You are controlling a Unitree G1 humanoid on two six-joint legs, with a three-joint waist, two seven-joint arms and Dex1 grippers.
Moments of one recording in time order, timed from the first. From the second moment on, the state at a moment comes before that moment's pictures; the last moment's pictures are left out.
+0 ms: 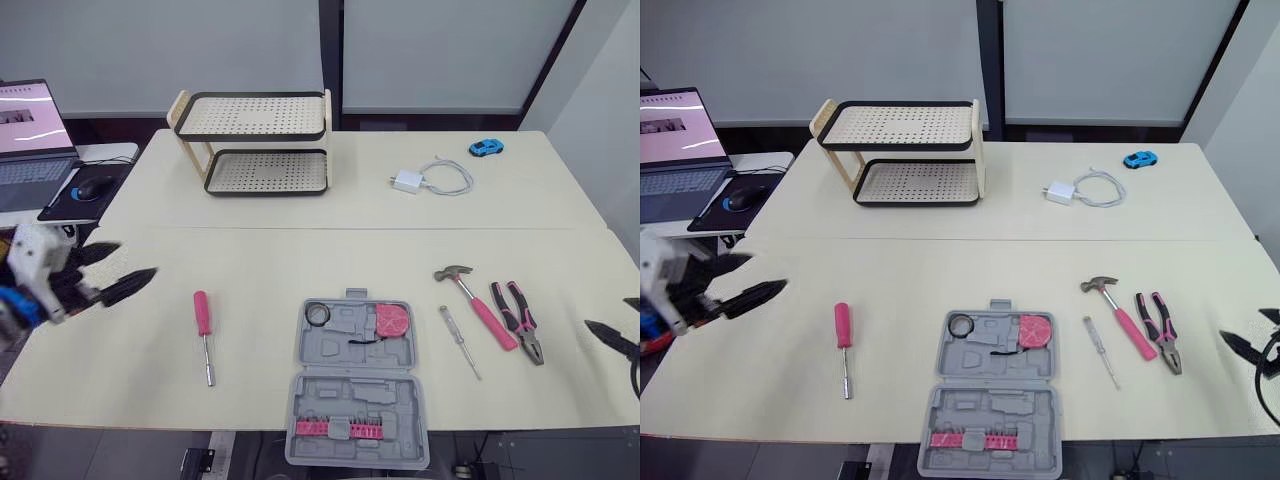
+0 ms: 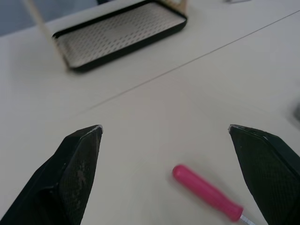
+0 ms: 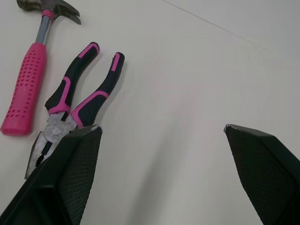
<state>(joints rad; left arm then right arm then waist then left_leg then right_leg) -0.18 0.92 0.41 0.06 -0.53 0.35 -1.07 0.25 -0.89 -0.58 0.19 0.31 0.16 0.92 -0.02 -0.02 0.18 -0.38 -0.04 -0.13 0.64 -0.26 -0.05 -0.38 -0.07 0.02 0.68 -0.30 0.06</state>
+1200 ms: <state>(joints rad) -0.51 0.66 -0.11 -0.35 -0.58 0.45 -1.18 0.30 -0.69 -0.42 -0.08 0.29 0.38 0.72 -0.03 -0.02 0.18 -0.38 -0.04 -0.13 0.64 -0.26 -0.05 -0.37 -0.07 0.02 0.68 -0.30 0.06</state>
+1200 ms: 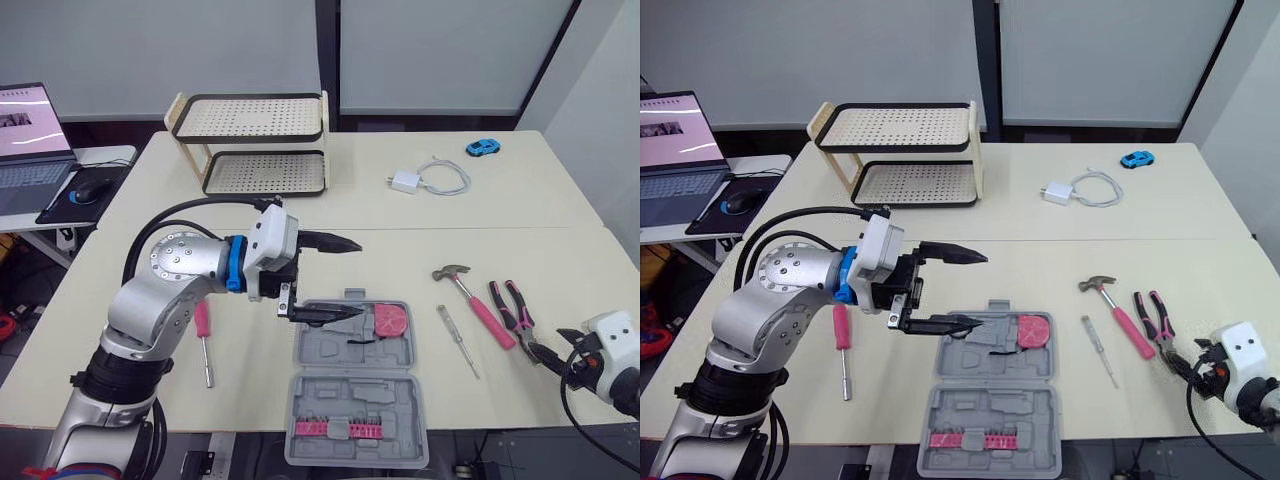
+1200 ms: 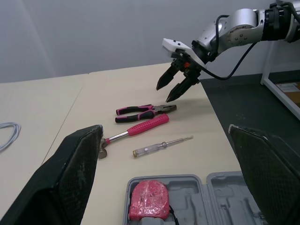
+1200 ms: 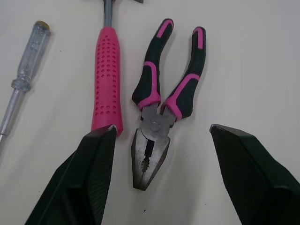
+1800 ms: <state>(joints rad) -0.52 0.66 -0.11 -0.35 -0.59 0.47 -1.15 0.19 -0.62 -0.34 0.02 0.25 0.36 0.62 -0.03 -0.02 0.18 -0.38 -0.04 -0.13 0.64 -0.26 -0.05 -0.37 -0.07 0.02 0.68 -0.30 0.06</state>
